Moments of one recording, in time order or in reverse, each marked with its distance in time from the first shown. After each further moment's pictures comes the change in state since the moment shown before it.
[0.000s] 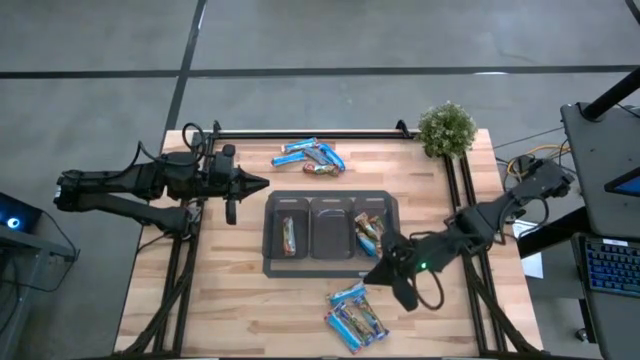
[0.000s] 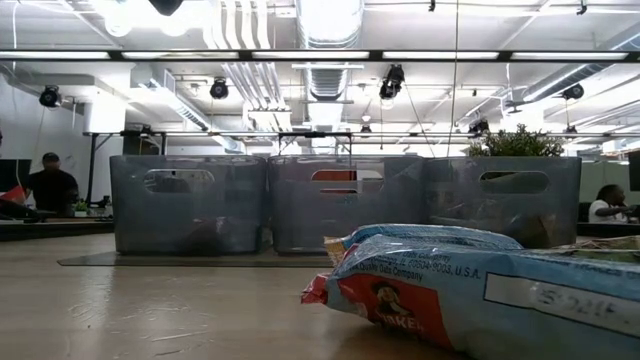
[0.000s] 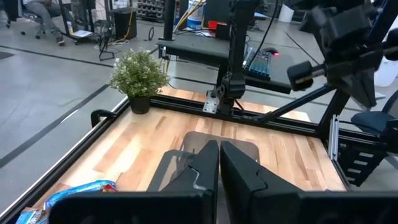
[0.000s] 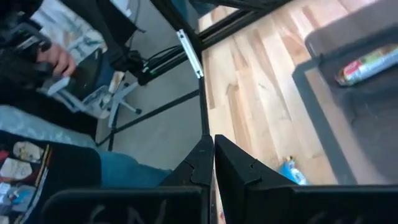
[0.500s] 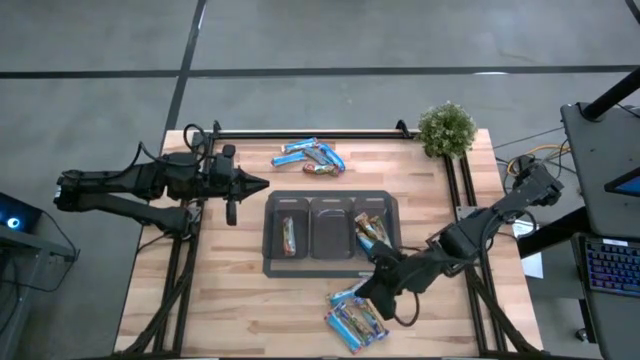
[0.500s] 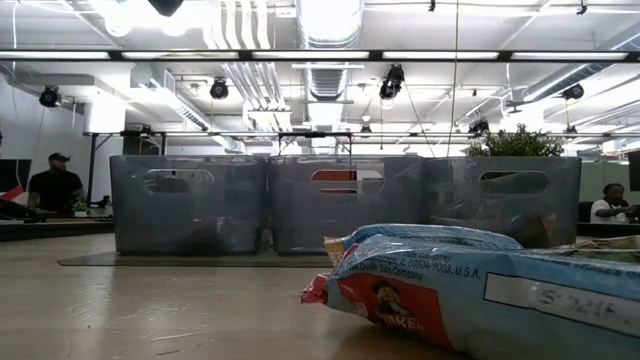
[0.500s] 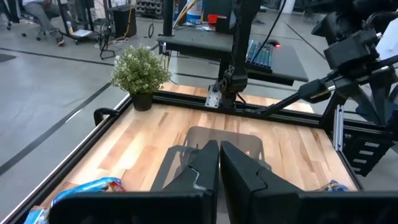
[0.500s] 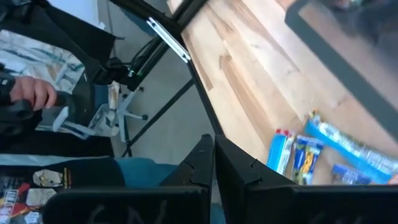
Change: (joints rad) left arm 0.000 0.000 0.000 -0.022 0.000 0.033; right arm 0.035 0.130 0.033 -0.006 0.013 0.356
